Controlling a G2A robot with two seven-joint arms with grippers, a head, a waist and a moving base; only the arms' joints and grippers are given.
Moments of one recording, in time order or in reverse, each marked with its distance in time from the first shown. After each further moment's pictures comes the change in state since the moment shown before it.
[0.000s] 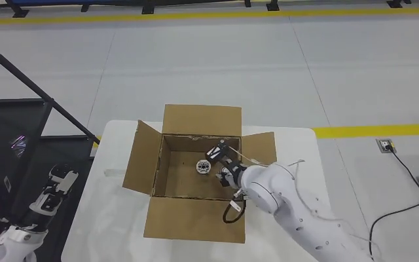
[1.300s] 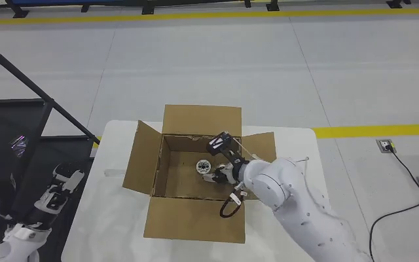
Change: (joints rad) left arm -0.016 0.001 0.040 -0.023 0.111 0.007 0.031; right arm -0.123 -0.042 0.242 -0.132 0.121 -0.084 0.026
